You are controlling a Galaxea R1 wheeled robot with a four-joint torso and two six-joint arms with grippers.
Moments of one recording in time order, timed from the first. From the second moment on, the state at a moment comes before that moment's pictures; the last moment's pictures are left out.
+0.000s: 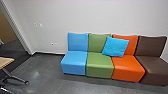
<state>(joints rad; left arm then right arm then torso) 1.05 2.51 -2.14 -0.06 0.19 -0.10 -1.07 2.20 -1.63 0.37 -0.19 0.01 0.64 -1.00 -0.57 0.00</state>
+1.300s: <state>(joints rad) 0.94 2.55 -2.18 -0.16 0.26 -0.11 -0.99 2.20 -1.62 0.40 -0.21 0.01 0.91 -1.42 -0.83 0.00</state>
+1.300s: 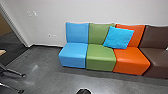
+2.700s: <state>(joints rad) 0.85 2.65 -2.23 -0.18 0.32 -0.11 -0.96 2.19 -1.60 0.42 -0.24 0.01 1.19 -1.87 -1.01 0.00</state>
